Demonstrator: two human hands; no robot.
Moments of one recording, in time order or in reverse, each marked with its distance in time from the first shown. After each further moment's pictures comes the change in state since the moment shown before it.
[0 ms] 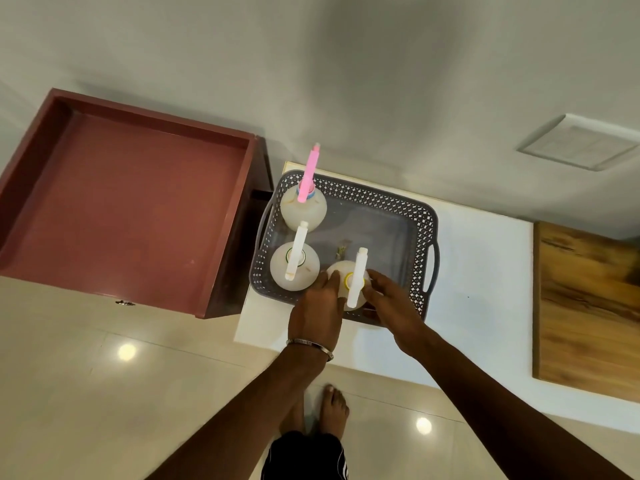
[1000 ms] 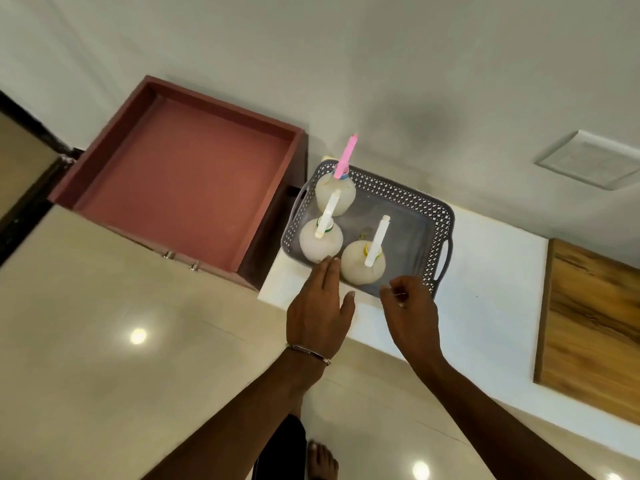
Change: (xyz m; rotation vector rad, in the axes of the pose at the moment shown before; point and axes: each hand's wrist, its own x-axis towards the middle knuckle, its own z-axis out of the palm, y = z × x) left_hand -0.098 0.002 -0.014 -0.087 0.299 -0.046; right_hand -0.085 0.022 0.006 -0.442 0.373 -0.420
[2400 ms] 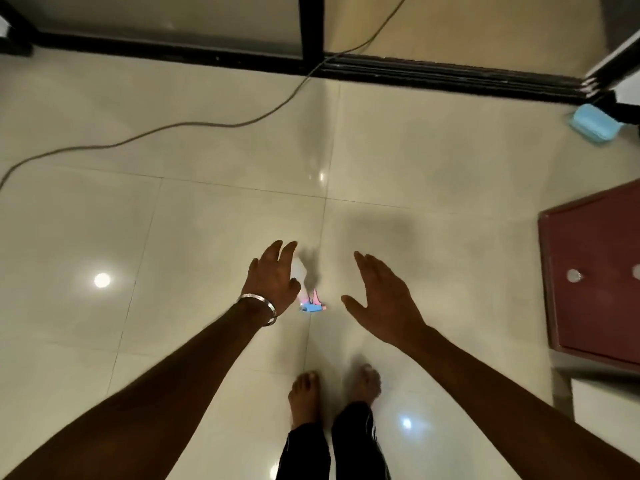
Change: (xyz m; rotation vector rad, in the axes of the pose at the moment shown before) left_hand -0.631 -0.547 -0.081 -0.164 0.254 -1.175; right_hand -0.549 -0.068 0.480 -0.910 -1.239 -1.374
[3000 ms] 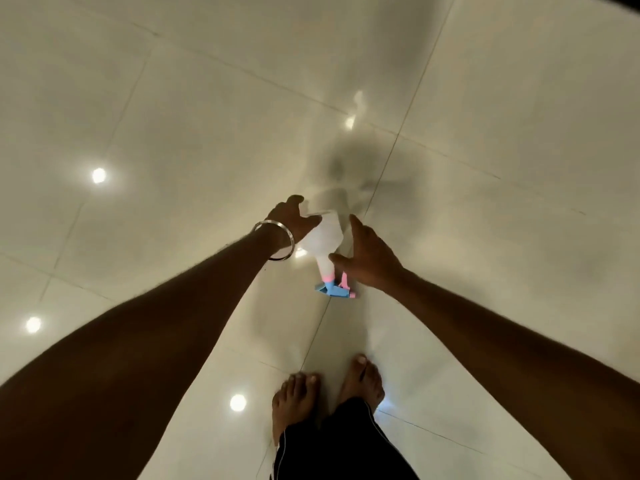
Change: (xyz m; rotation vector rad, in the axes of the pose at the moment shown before) left_hand 0.166 -0.138 0.194 -0.566 -0.150 -0.480; right_hand 0.219 0.034 0.243 0.064 -0.327 0.013
